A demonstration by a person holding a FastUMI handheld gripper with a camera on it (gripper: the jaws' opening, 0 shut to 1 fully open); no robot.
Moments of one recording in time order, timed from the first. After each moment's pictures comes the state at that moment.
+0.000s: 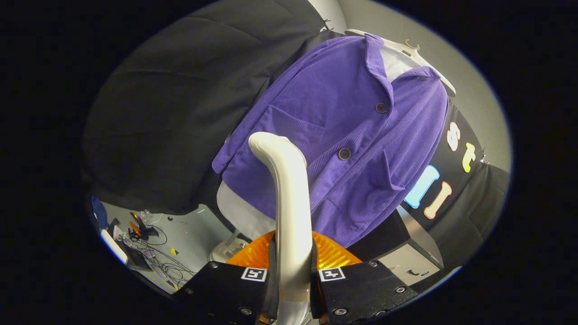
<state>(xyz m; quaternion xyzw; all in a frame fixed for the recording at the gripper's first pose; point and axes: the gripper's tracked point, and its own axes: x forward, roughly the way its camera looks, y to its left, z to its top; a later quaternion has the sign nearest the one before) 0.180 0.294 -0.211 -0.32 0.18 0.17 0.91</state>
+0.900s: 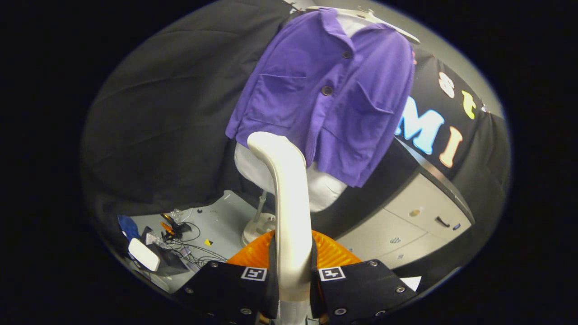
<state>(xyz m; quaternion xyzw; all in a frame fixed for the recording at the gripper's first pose) 0.081 0.198 -0.250 -0.21 0.29 0.17 0.92</state>
